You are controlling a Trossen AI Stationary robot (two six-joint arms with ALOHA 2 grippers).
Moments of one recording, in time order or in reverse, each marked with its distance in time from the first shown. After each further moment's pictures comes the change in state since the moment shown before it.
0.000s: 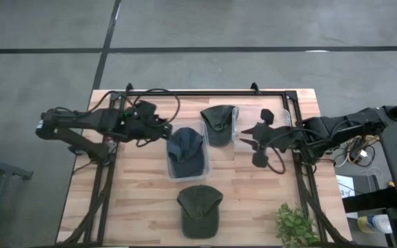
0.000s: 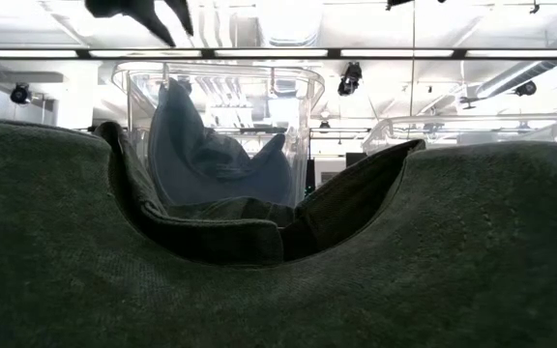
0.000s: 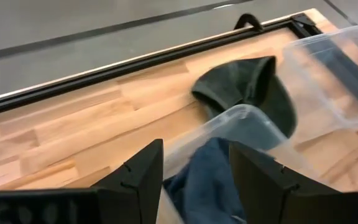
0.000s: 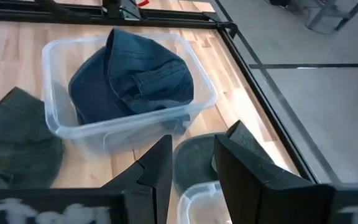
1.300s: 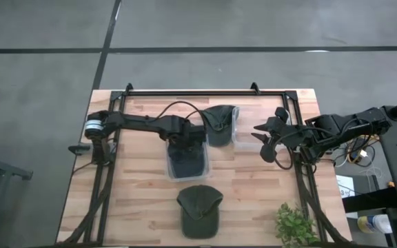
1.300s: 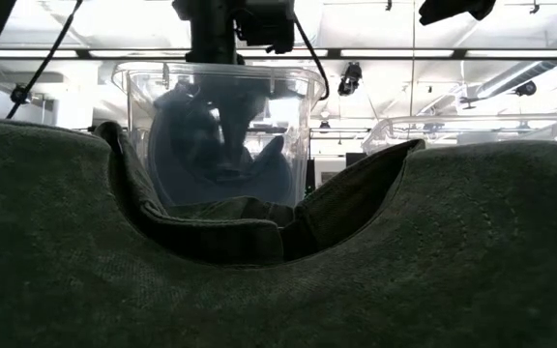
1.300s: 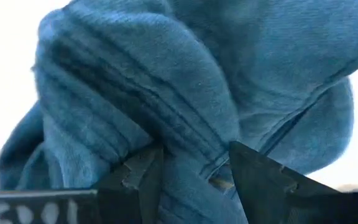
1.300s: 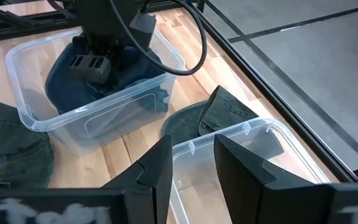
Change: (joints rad) left arm 0.173 0.570 0.075 0.095 0.646 0.136; right arm 0.008 -0.137 -0.079 -0.129 0.072 0.258
